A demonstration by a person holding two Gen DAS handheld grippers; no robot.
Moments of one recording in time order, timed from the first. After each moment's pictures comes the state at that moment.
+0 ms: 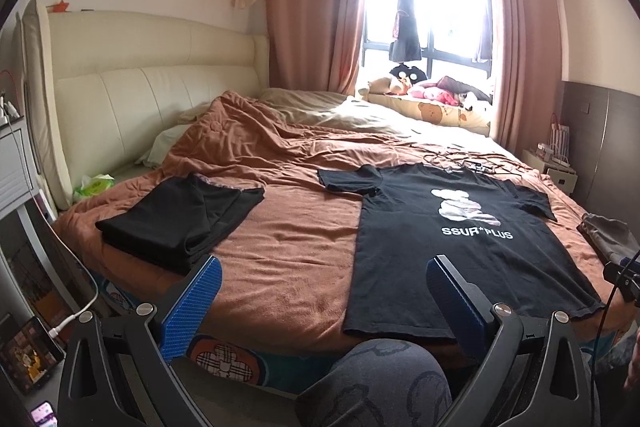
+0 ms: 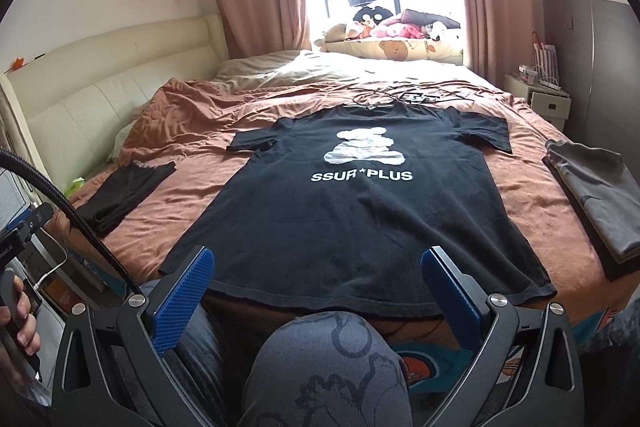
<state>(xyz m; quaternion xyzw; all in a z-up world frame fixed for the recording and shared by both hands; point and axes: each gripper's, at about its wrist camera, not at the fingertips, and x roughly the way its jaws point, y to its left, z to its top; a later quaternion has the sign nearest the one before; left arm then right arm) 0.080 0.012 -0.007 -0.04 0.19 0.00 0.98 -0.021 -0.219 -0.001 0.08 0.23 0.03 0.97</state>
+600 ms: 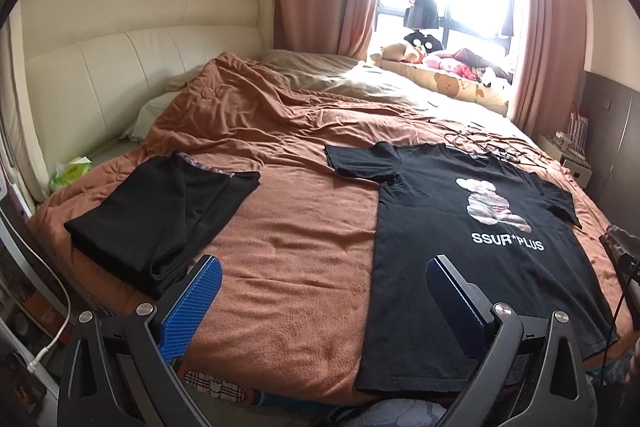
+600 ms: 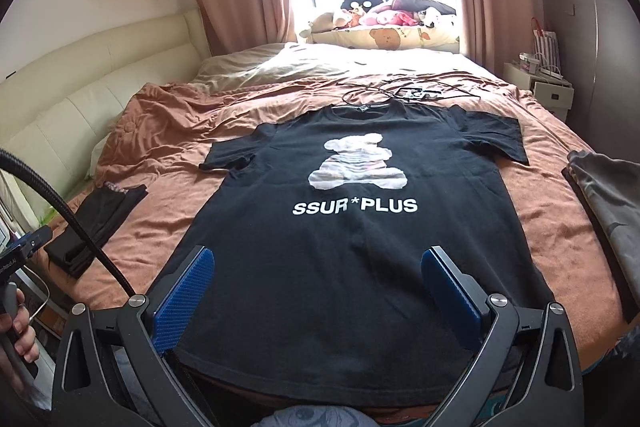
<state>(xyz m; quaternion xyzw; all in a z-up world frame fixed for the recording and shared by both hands) 0.211 0.030 -0.015 -0.05 0.28 0.01 0.96 0.098 -0.223 0.018 0.09 0.24 0.01 0.97</state>
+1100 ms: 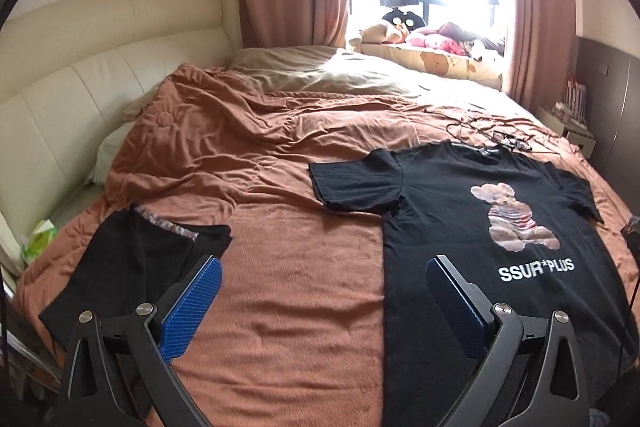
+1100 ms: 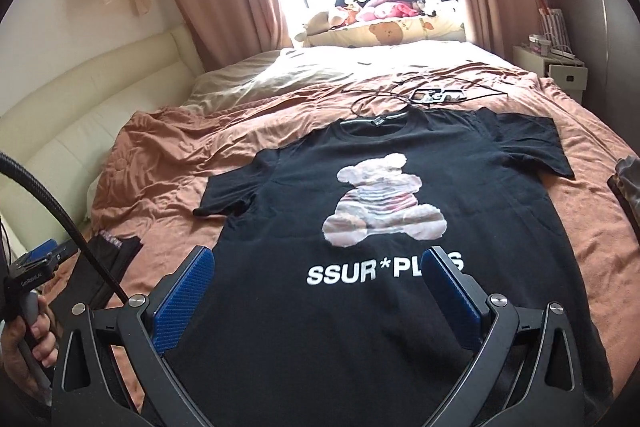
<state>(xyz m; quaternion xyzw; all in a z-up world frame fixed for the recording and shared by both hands) 0.364 0.013 -0.003 0.01 0.30 -0.02 0.95 0.222 -0.235 0.025 0.15 0.23 0.01 0.96</state>
